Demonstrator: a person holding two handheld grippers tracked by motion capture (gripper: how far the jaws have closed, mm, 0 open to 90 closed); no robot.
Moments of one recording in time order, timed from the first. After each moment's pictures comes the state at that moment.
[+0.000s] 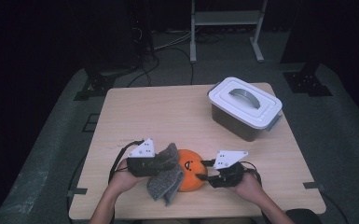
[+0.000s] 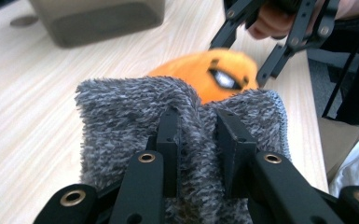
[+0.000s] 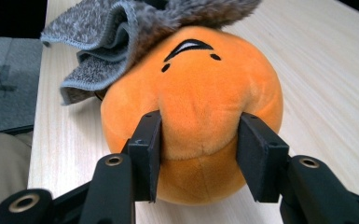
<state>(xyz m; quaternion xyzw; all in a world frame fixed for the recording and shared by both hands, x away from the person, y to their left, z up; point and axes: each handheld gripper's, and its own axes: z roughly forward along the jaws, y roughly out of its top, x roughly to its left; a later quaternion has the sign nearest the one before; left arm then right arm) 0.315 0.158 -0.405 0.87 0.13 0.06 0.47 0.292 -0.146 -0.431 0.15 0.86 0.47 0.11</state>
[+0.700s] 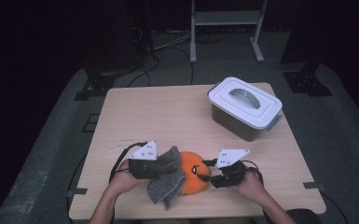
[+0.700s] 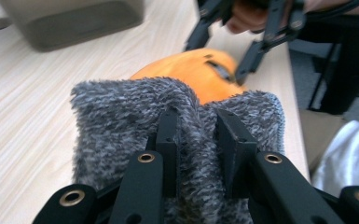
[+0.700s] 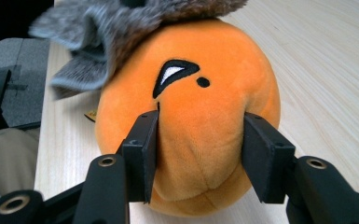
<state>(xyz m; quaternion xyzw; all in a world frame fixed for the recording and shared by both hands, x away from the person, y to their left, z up) 0.310 0.153 -0.399 0.87 0.11 0.05 0.47 0.294 -0.152 -0.431 0.14 0.87 0.47 0.10</state>
